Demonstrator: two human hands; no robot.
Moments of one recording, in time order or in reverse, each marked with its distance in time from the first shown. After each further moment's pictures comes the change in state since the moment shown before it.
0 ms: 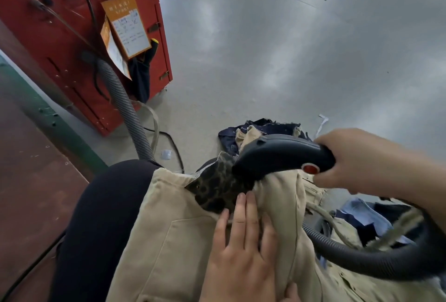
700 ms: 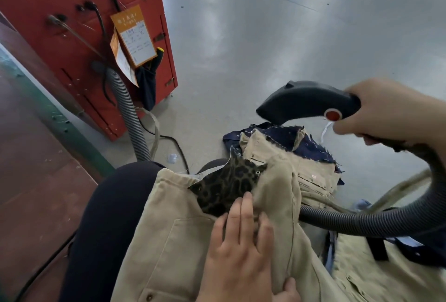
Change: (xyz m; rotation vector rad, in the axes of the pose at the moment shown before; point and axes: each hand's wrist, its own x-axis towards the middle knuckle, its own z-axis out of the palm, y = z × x) left_hand 0.001 -0.002 -0.012 -0.096 -0.115 -0.081; right_hand 0.019 0.030 -0.045 0.279 0.182 0.092
